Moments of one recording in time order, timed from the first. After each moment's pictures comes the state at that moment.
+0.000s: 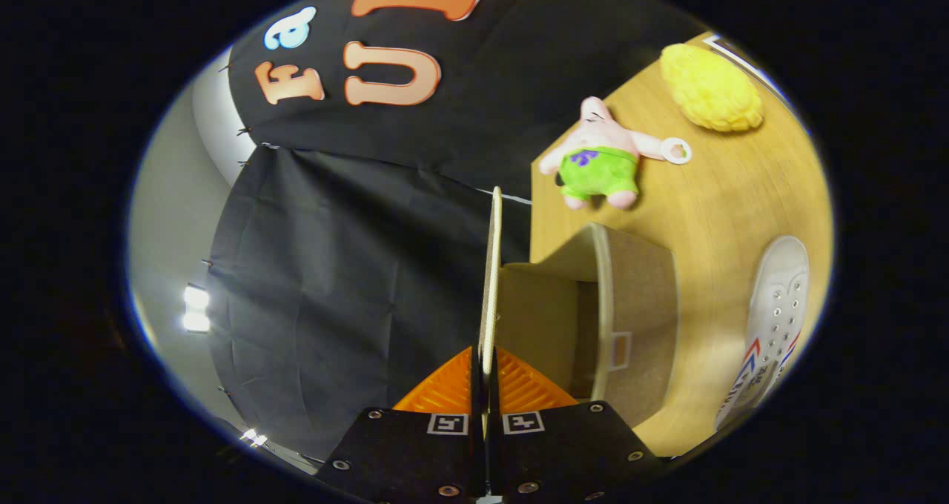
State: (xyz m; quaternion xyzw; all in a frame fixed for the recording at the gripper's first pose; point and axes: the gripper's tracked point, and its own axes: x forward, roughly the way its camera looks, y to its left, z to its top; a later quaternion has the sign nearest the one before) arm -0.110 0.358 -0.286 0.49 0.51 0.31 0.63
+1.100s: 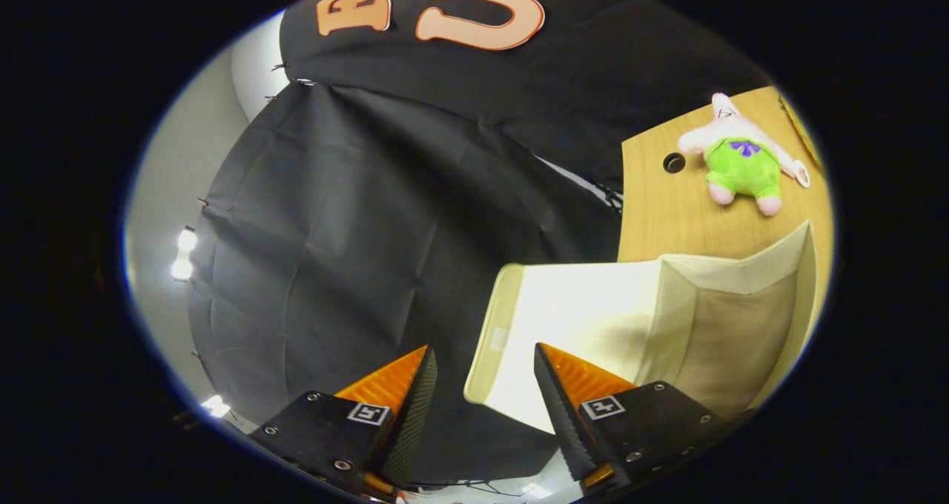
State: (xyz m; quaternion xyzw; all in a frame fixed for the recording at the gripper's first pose) arm -0.099 0.529 -0.241 0.41 0.50 0.37 0.67
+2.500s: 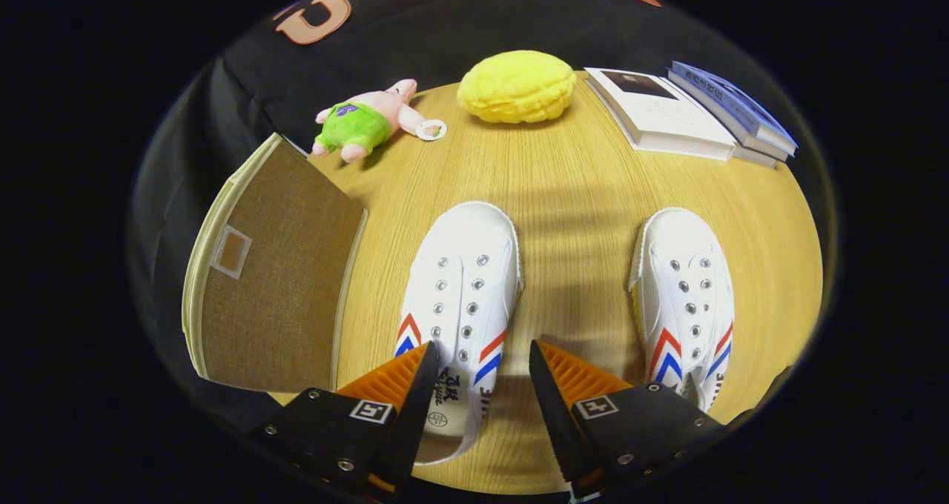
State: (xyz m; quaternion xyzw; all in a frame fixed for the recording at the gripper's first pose) arm -0.214 0.176 -0.535 0.14 0.62 0.09 0.76
